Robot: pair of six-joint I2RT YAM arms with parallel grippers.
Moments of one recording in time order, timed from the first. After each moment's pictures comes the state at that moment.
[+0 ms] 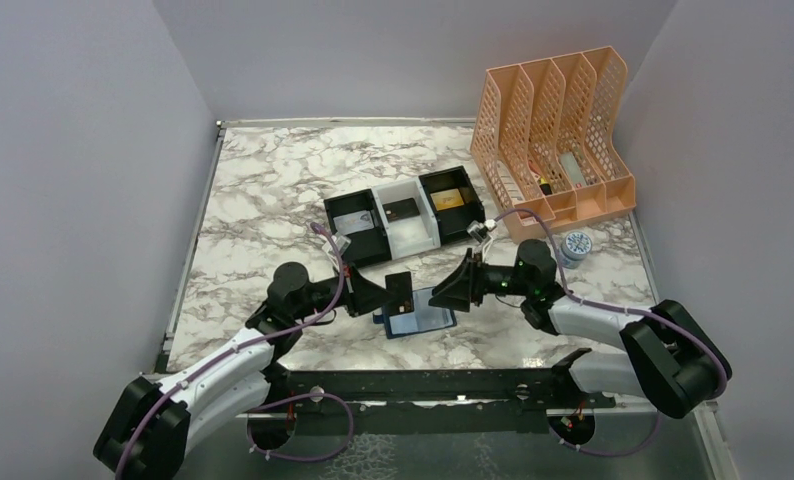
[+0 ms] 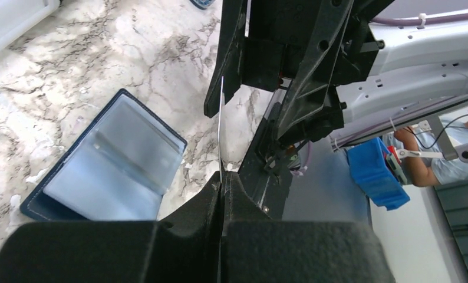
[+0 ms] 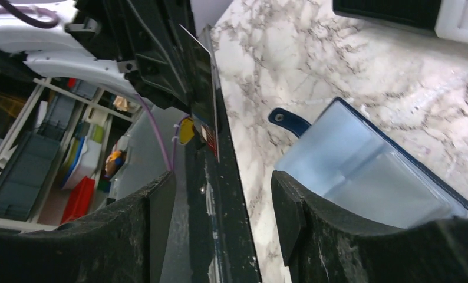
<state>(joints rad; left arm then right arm) -0.56 0.82 0.20 0.51 0.65 -0.78 0.53 1.25 0.28 0.80 -0.90 0.69</state>
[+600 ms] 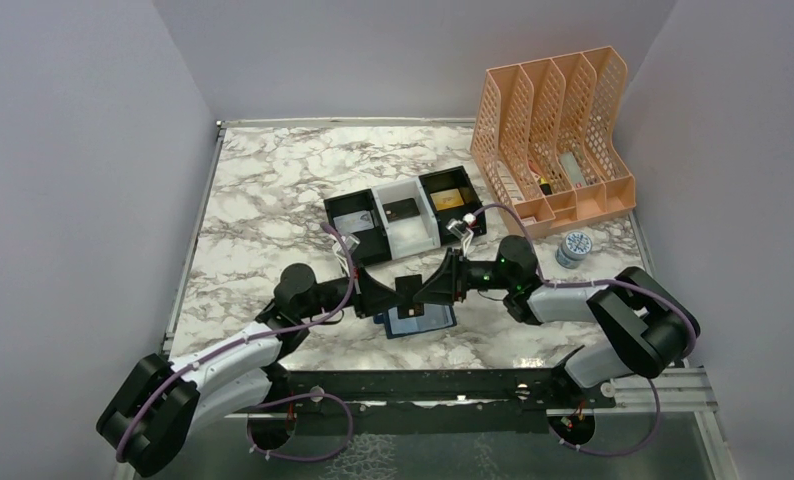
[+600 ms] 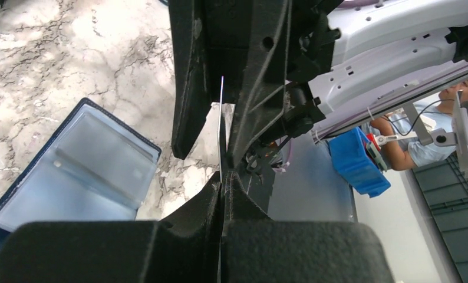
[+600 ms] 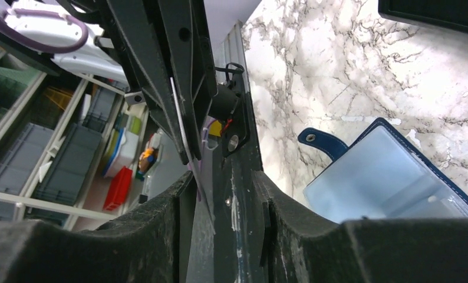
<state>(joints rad) -0.64 0.95 0.20 0.70 0.66 -0.83 0.62 1.46 0.38 1.01 -0.93 0.85</state>
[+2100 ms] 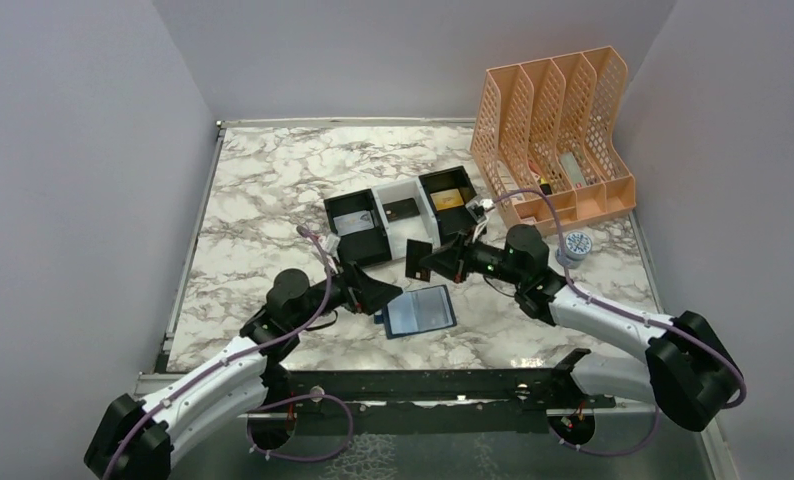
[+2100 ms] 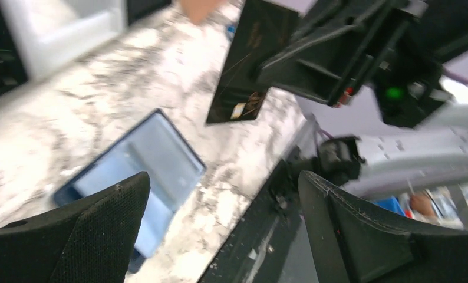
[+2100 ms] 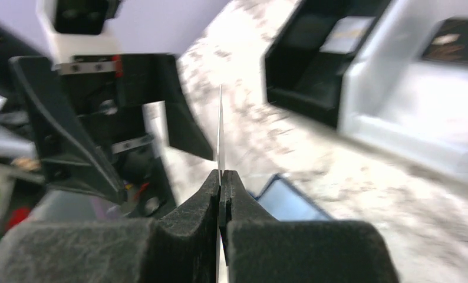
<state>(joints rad) -0.65 0.74 0.19 0.45 0.39 -0.85 0.64 1.19 0.47 0.61 -0.55 0.58</state>
